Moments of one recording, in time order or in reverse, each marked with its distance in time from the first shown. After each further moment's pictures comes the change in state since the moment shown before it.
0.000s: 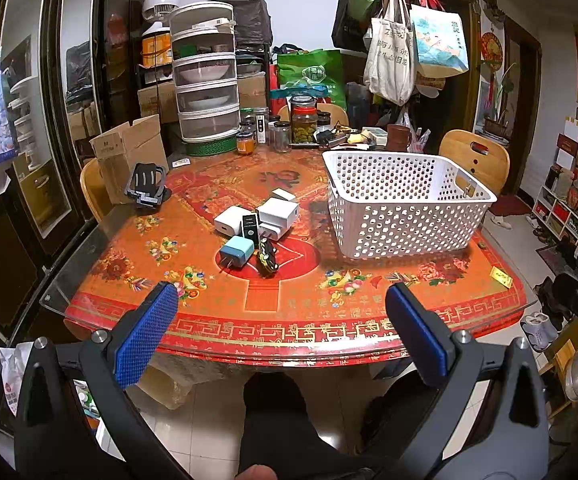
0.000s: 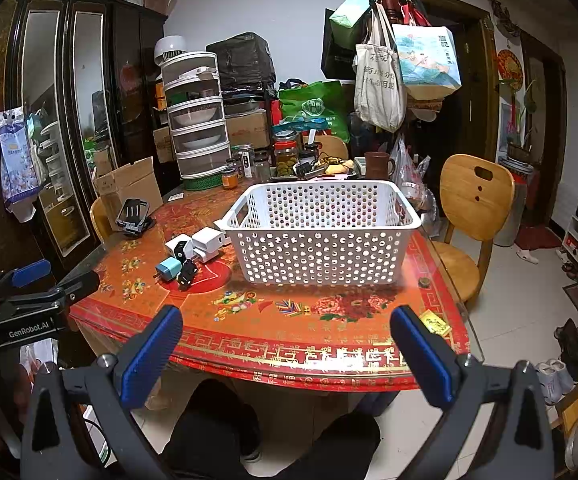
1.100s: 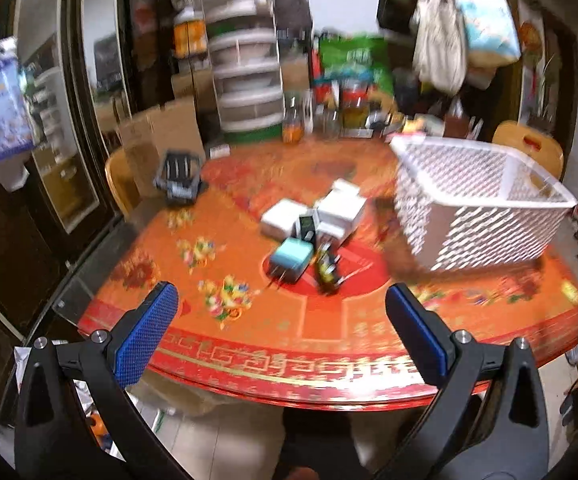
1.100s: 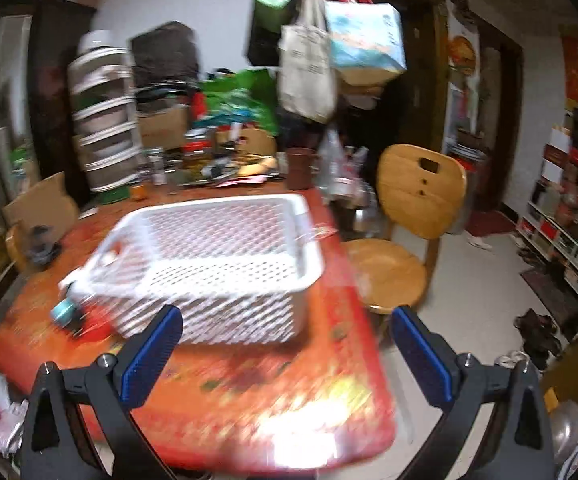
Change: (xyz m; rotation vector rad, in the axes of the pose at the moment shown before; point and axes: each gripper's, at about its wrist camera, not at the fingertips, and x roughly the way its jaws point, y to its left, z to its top) left arm 0.111 0.054 0.000 -0.028 0.075 0.150; right arm 0.110 -0.126 0.087 0.071 0.069 -0.233
